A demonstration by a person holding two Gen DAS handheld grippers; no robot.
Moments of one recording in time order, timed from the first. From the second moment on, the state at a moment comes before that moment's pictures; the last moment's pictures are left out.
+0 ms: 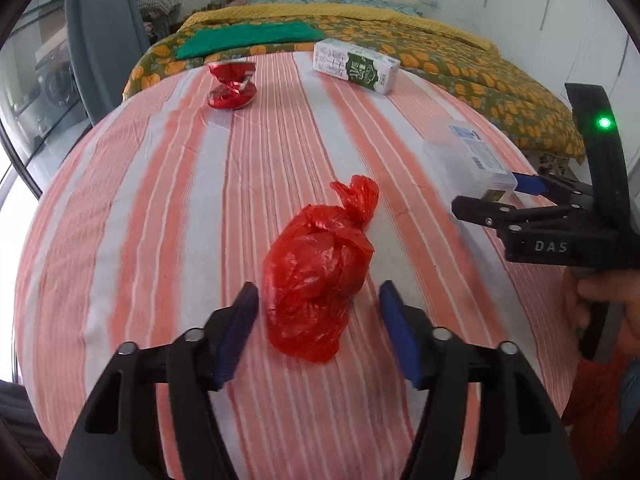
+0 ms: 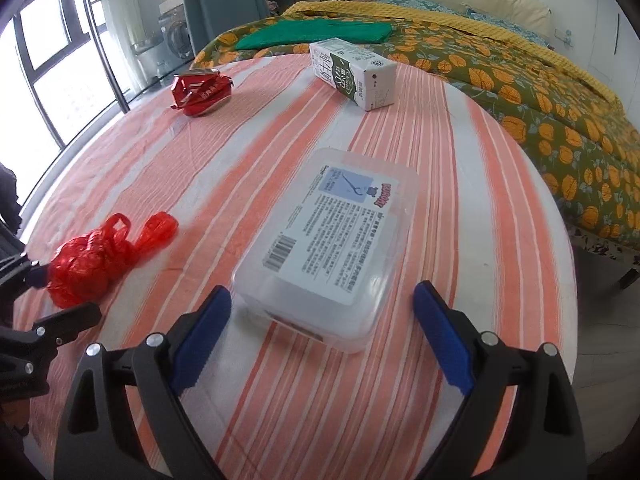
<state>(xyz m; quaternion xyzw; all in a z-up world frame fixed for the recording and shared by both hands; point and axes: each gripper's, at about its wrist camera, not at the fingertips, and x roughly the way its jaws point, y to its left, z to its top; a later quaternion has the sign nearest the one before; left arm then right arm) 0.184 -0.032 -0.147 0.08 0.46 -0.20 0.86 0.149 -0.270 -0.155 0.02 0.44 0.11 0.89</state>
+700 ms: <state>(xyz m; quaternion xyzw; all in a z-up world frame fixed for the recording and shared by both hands) 0.206 -0.042 -0.147 0.10 0.46 -0.20 0.86 0.189 -0.268 -0.133 0.08 0.52 0.04 0.85</state>
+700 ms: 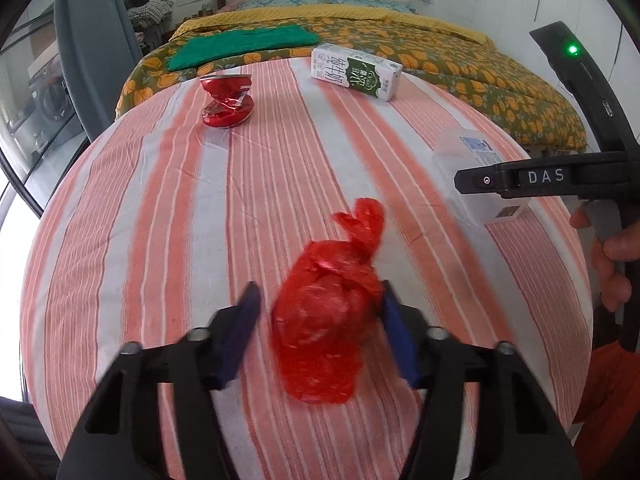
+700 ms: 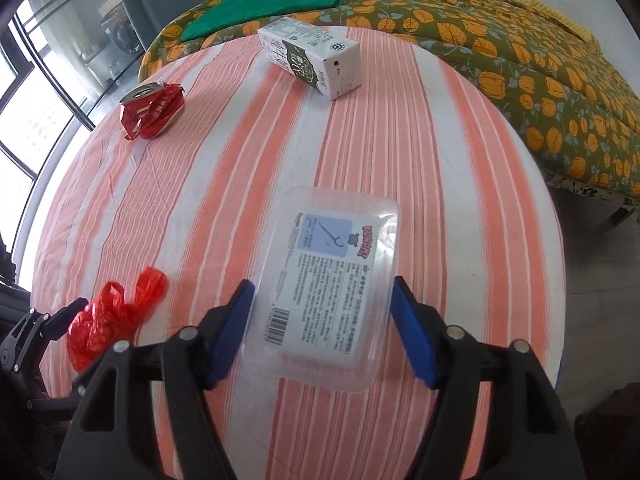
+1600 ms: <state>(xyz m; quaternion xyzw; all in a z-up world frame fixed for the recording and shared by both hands) 0.127 -0.101 -0.090 0.13 0.38 -0.17 0.90 0.075 -0.283 -0.111 0.05 0.46 0.13 0.87</state>
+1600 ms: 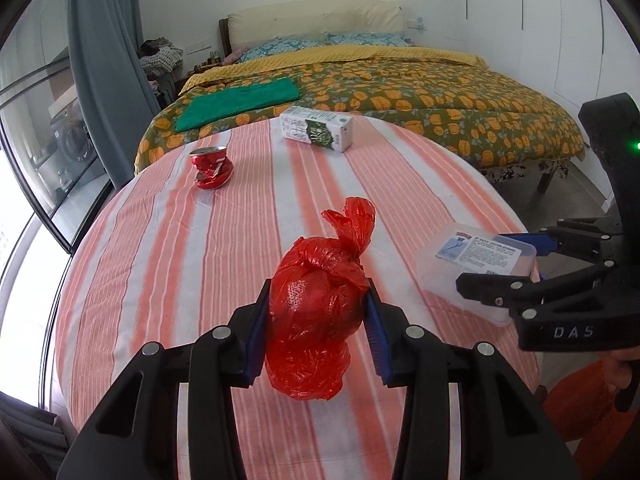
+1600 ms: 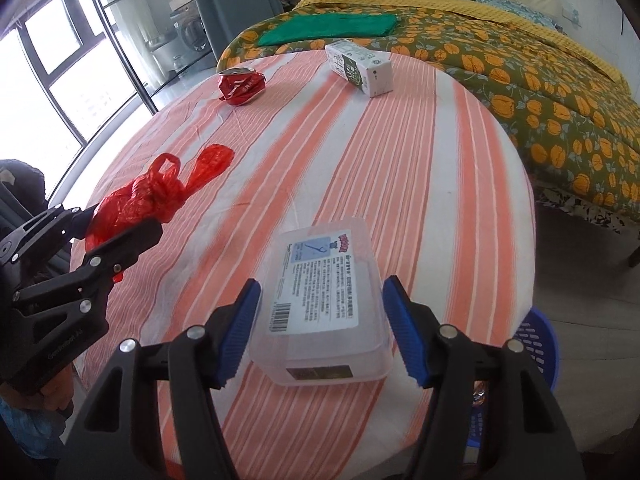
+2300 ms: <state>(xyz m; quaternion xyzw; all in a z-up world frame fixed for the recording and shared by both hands) 0.104 -0.185 -0.101 0.11 0.42 -0.27 0.86 0.028 -0.397 -0.115 0.13 0.44 0.09 0.88</state>
